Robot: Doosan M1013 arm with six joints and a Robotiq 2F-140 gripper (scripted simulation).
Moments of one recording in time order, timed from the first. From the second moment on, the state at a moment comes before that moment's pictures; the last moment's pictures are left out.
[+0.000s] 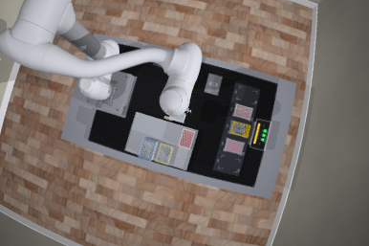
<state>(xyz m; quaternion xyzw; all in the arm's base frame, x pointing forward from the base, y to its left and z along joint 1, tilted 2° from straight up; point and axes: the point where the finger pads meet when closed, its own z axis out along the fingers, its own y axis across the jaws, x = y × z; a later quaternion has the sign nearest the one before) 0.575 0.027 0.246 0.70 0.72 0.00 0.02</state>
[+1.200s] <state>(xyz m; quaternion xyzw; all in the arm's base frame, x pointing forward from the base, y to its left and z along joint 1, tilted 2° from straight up) 0.649 0.030 0.248 0.70 0.72 0.00 0.02</state>
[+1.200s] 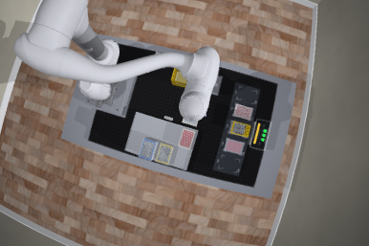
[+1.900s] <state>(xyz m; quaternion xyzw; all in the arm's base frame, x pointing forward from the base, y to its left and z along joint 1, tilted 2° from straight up) 0.691 0.033 0.249 0.70 0.72 0.00 0.02</state>
